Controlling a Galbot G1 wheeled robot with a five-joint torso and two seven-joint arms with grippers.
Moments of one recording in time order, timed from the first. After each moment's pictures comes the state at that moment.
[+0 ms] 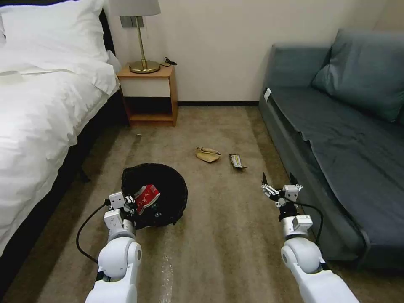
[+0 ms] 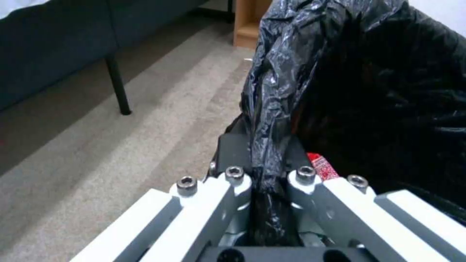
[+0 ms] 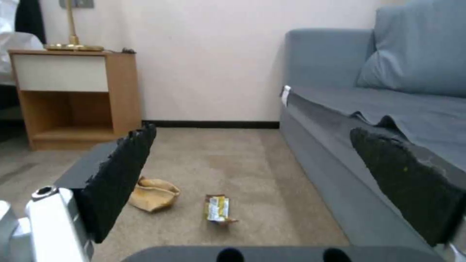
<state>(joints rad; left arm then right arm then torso) 1.30 -1.56 -0.58 -1.90 -0.13 0.31 -0.29 -1.23 1.22 0.38 1.65 0.27 0.27 0.20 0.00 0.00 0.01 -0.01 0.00</state>
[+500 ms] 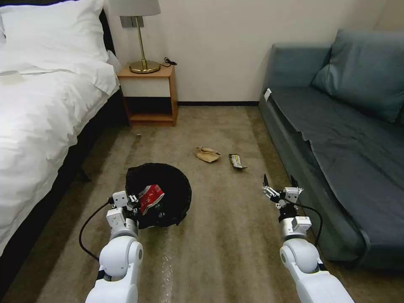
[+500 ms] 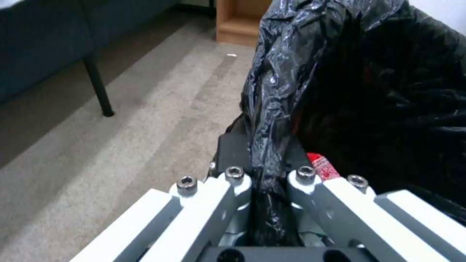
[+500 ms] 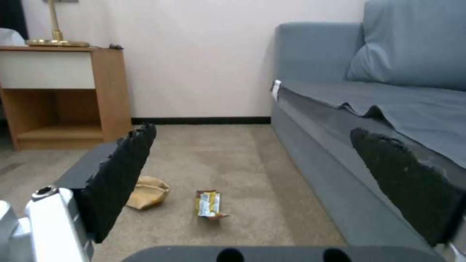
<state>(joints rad) 1.30 -1.54 -0.56 -1.92 -0.15 0.36 -0.26 -1.22 1.24 0.40 1.61 0.26 0.27 0.20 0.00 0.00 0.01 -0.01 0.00</state>
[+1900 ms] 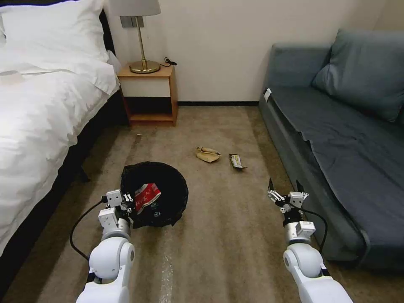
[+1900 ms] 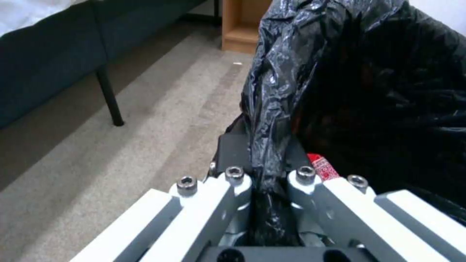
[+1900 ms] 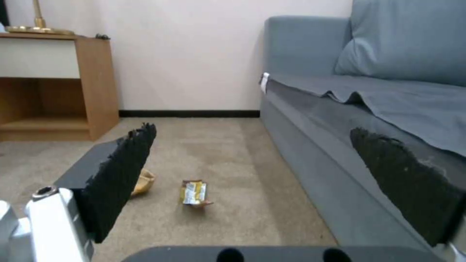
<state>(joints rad) 1.31 -1.52 -0.59 -1.95 -0.14 0.35 -0.23 -1.25 1.26 0.45 1.58 0.24 0.31 0.18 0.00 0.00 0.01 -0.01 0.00</state>
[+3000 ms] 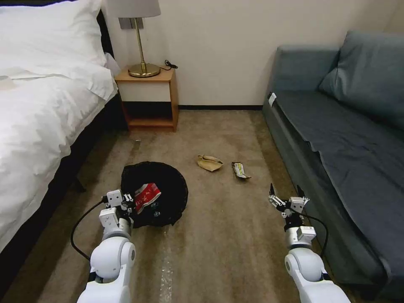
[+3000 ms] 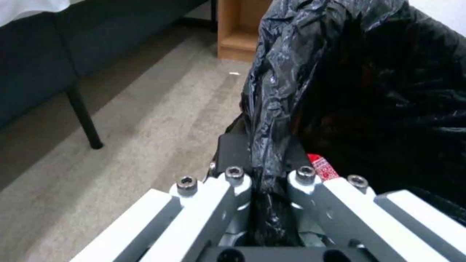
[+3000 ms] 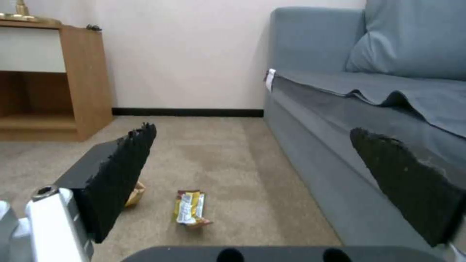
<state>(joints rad) 1.31 -1.52 -0.59 -1.94 -0.14 0.35 -0.23 -1.26 1.27 0.46 1.54 0.23 0.34 0.16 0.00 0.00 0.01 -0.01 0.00</state>
